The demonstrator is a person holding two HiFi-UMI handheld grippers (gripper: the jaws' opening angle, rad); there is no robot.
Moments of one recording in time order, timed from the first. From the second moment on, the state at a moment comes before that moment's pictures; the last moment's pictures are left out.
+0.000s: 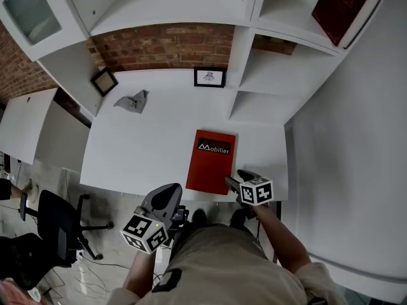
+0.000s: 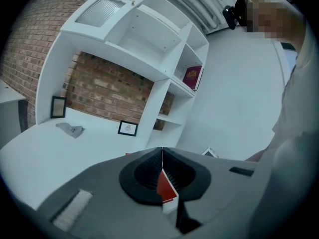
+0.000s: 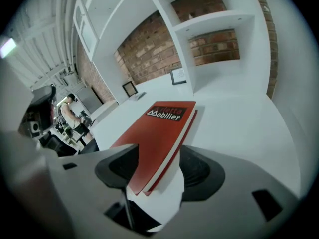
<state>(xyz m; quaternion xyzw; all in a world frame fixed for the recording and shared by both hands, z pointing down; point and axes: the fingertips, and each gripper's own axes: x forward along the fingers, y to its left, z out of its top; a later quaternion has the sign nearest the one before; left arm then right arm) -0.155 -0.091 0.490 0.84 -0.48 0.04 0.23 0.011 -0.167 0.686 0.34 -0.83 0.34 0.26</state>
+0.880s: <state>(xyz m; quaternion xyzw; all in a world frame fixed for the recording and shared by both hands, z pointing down) -0.024 -0.129 0.457 0.86 -0.47 0.04 0.20 0.197 -0.281 0.408 0.45 -0.88 0.15 0.06</state>
